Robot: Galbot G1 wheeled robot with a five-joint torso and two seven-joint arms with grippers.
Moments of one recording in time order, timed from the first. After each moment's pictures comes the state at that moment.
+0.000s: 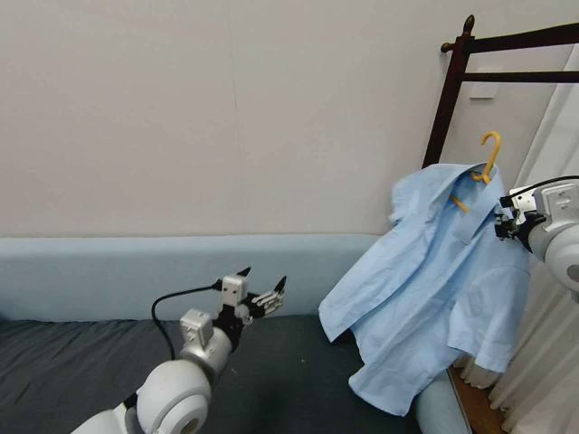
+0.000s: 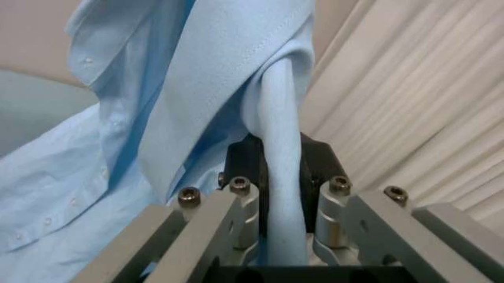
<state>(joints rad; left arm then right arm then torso) 0.97 -0.84 0.00 -2.15 -0.74 0.16 -0.42 -0.20 0.33 -0.18 1.82 1.18 -0.73 0.74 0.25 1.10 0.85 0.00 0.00</state>
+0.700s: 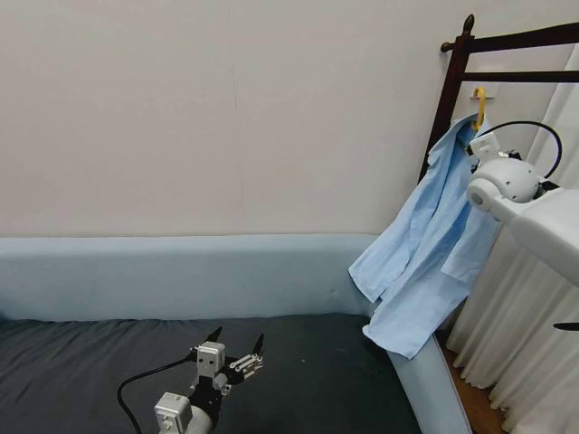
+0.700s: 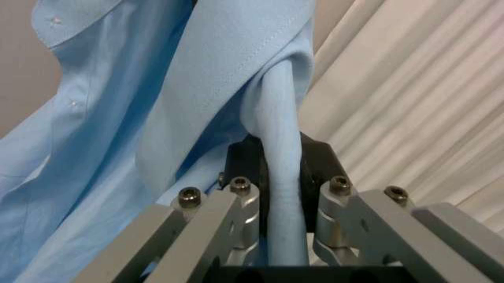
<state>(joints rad) 1.31 -0.93 -0.10 -2.21 -0.51 0.10 -0.41 0.48 0.68 -0.73 1.24 1.01 -0.74 0.70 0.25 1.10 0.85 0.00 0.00</state>
